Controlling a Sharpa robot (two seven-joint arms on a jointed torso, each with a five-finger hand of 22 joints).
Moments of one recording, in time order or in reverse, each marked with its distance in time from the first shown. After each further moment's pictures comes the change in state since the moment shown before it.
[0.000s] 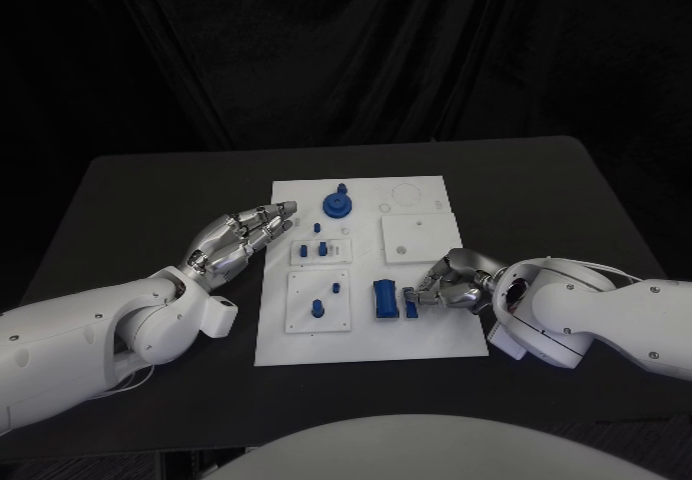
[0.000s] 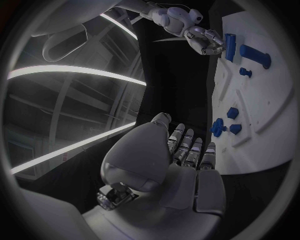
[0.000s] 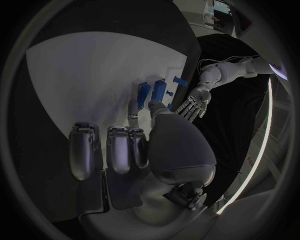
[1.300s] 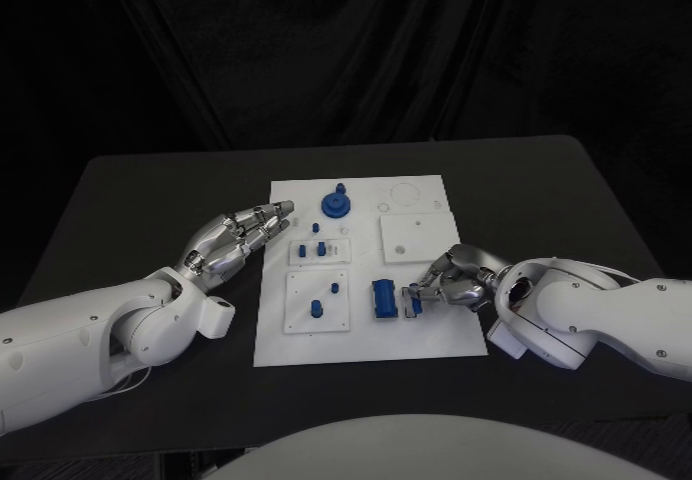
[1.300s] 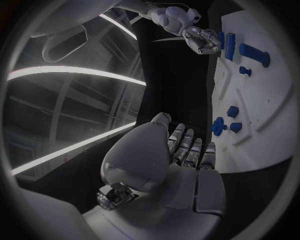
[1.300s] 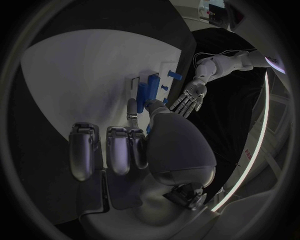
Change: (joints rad) left arm 0.003 -0.006 0.000 0.007 -0.003 -0.008 0.000; left_hand 0.000 0.000 -0.003 0.003 0.000 0.000 0.000 0.000 0.000 0.000 0.000 0.000 0.000 -0.004 -0.003 -0.004 0.000 0.000 0.004 -0.003 0.000 0.000; right arm 0.001 -0.021 0.000 0.016 0.048 -0.048 0.056; right_hand 0.092 -0.011 0.060 -0.065 0.273 0.020 -0.005 0.000 -0.001 -0.001 0.000 0.000 0.000 0.000 0.000 0.000 0.000 0.000 0.000 0.000 0.008 0.000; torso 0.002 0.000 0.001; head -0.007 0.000
